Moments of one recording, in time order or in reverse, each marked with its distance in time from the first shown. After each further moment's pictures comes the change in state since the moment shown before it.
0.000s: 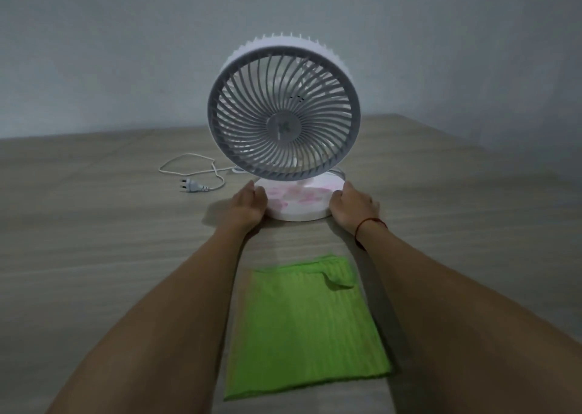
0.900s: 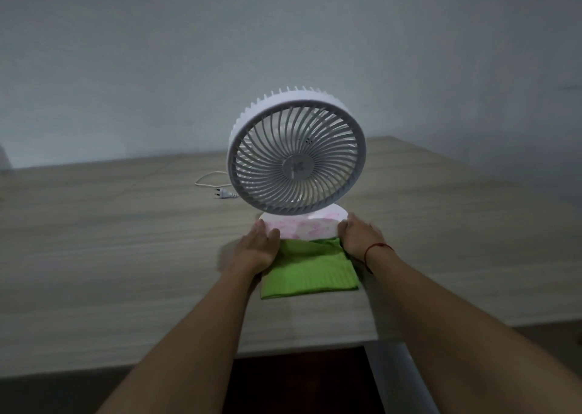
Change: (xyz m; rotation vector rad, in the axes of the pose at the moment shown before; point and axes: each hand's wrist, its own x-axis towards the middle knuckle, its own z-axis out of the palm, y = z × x) left_hand -0.170 0.011 -0.041 0.261 -0.149 -0.048; right_hand -0.130 0.016 -0.045 -0.027 -0.121 -0.078
